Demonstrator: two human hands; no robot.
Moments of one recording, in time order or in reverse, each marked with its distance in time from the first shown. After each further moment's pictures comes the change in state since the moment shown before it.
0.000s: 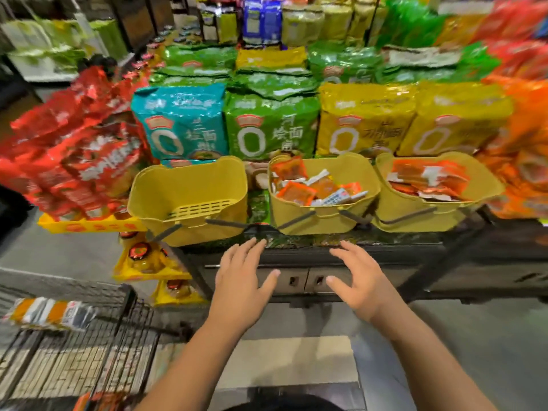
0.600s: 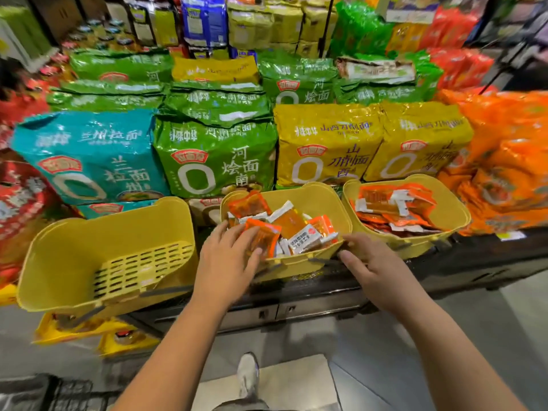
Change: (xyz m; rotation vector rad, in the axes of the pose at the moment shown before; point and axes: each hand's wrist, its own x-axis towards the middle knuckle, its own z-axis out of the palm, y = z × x) left_hand 0.185 0.029 0.018 0.151 0.056 0.248; right_hand 0.100 0.030 -0.102 -0.061 0.177 0.118
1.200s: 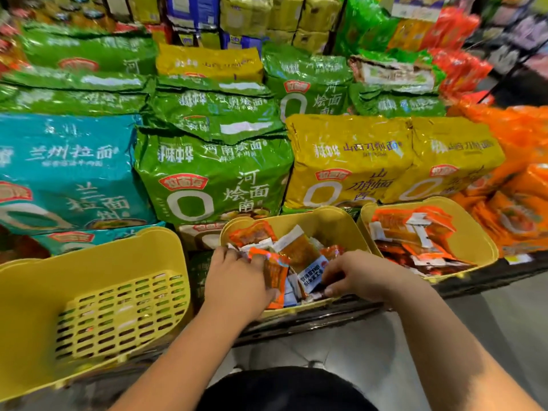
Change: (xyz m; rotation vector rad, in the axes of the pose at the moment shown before) left_hand 0.085 -0.011 0.008 0.358 -0.438 0.033; right_hand 0.139 -0.027 0.015 -0.326 -0.602 0.092
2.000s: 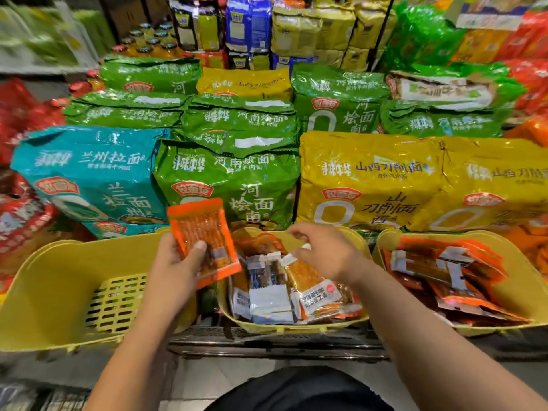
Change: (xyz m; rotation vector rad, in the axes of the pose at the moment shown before) left_hand -0.028 -0.038 -0.018 -1.367 0.625 -0.512; right_hand 0.067 -0.024 -0.032 0.171 0.299 -0.396
